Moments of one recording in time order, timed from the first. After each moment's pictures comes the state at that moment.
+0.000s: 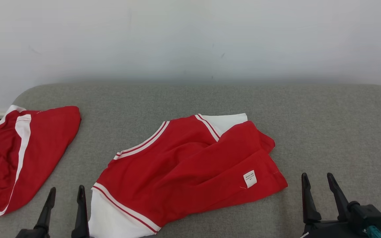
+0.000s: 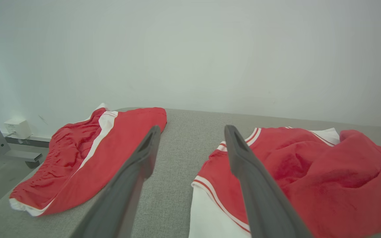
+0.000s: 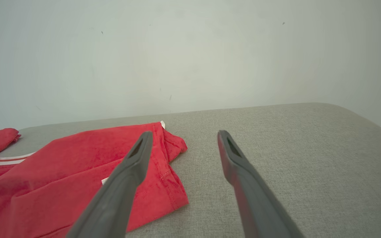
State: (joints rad) left arm 0.02 0.23 -0.09 0.10 -0.34 0.02 -0.26; right arm -0.04 -0.05 -0.03 0.25 0.16 0.13 -0.26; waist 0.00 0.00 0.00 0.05
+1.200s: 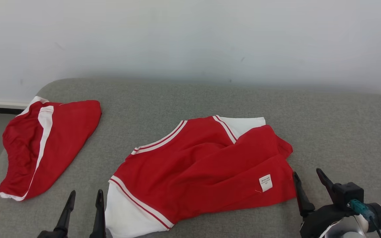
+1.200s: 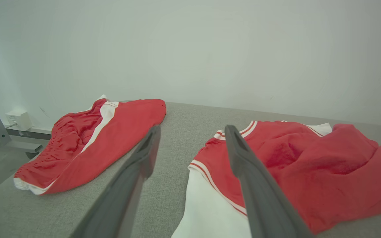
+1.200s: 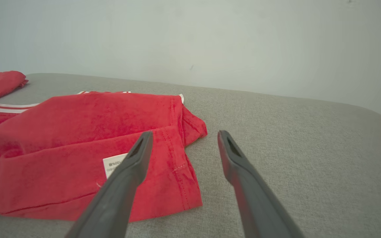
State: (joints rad) left arm 0.03 0.09 -0.01 0.14 -0.19 -0.11 -0.26; right arm -0.18 -0.17 0.07 0.46 0.14 0.13 -0.16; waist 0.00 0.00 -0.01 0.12
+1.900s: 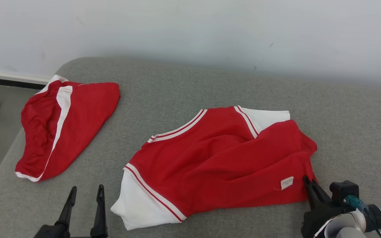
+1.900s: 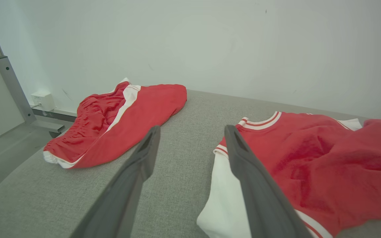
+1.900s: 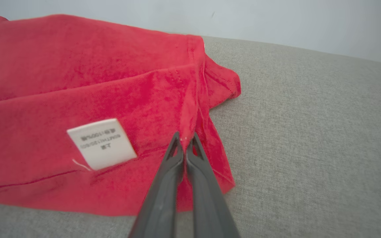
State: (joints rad) left arm 0.00 0.07 0.00 0.17 -0.19 -0.12 -0.26; right arm -0.33 -0.21 0.17 0.80 0.23 0.13 -0.23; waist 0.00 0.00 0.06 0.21
